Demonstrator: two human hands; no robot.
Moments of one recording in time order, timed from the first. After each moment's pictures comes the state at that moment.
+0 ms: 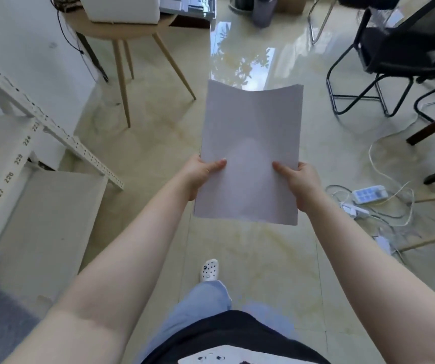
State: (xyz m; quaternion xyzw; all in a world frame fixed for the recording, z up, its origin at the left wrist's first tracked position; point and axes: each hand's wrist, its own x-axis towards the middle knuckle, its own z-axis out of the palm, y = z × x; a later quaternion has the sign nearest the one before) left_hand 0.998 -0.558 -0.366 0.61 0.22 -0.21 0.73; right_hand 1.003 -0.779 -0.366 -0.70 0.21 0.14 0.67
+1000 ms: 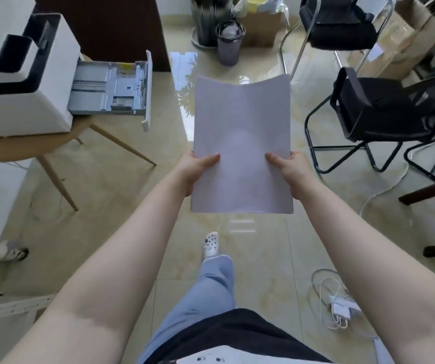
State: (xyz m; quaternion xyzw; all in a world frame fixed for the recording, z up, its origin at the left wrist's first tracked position) left_hand 1.622 -0.692 -0.358 0.63 0.22 -0.21 0.71; right_hand 1.625 -0.915 -0.362 -0.69 0.20 0.12 0.68
